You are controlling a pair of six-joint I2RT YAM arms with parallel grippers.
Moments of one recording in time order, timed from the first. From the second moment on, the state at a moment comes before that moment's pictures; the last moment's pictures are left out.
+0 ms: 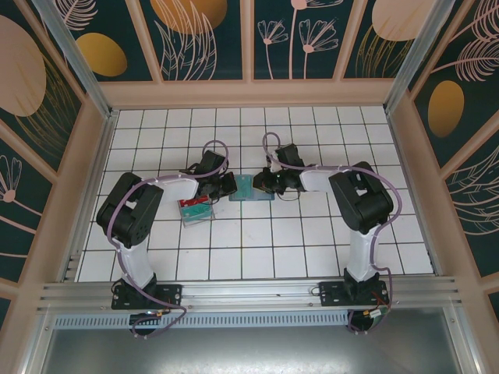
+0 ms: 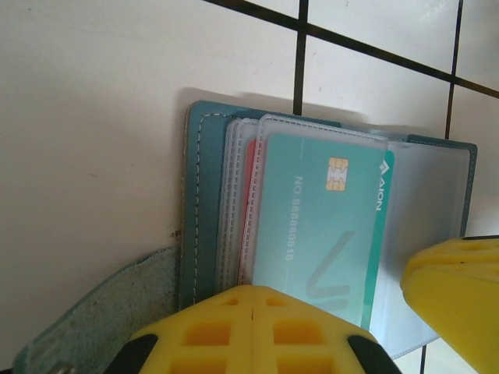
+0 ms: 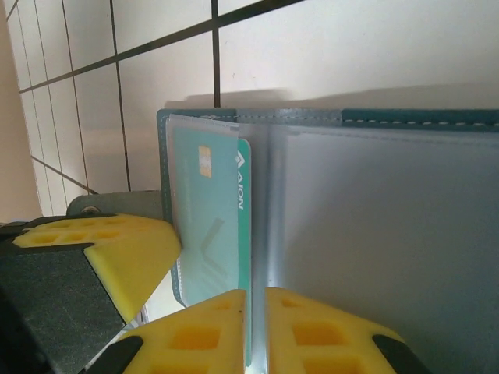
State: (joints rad) left arm -0.52 1.86 1.00 -0.08 0.24 -0.78; right arm 0.51 1.96 1.07 0.00 -0.59 0.73
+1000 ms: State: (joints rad) left arm -0.52 1.86 1.00 -0.09 0.24 -0.79; right arm 0.52 2.03 1.14 -0.02 -0.60 0.73
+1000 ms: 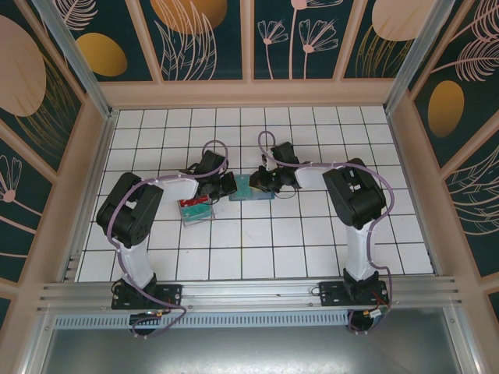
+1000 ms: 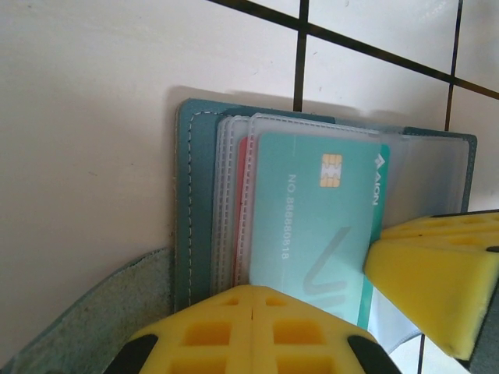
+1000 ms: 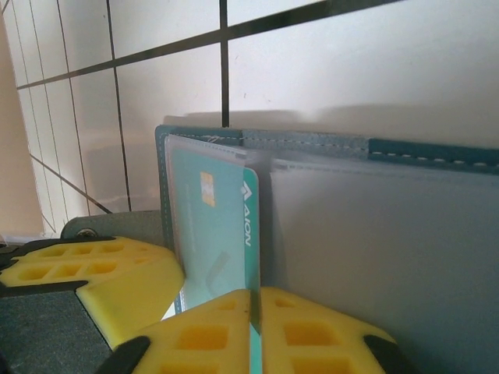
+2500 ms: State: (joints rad) left arm -0.52 1.88 1.11 -0.22 0.21 -0.80; right arm 0.37 1.78 1.00 -0.01 -0.60 0.70
